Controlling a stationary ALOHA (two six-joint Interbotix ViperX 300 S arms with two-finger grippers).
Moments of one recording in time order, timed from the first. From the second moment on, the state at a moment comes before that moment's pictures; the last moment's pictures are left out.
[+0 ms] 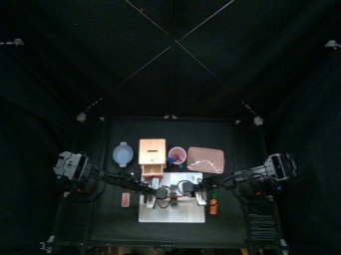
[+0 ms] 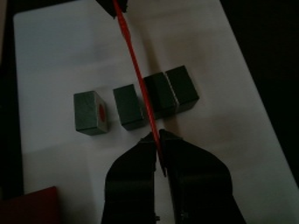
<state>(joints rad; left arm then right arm) -0.18 0.10 0.65 0.02 -0.03 0.05 0.09 -0.15 0.78 0.28 0.36 -0.20</state>
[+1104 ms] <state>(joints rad) -0.23 0.09 0.65 -0.03 -0.04 0.05 0.13 -0.18 0.78 0.38 0.37 -0.20</state>
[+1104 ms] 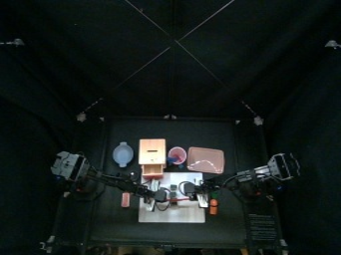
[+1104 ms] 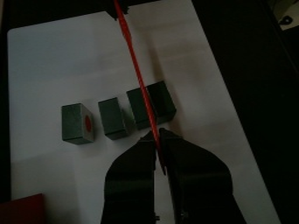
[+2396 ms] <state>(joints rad) -0.25 0.12 0.65 -0.05 -0.04 0.05 0.13 -0.16 0.79 0.35 0.33 -0.20</state>
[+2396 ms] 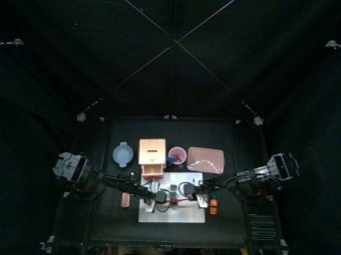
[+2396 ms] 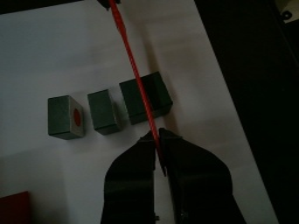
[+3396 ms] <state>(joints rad) -0.27 0.18 0.64 -0.08 -0.05 0.05 0.17 -0.03 0.78 0.43 0.27 -0.20</state>
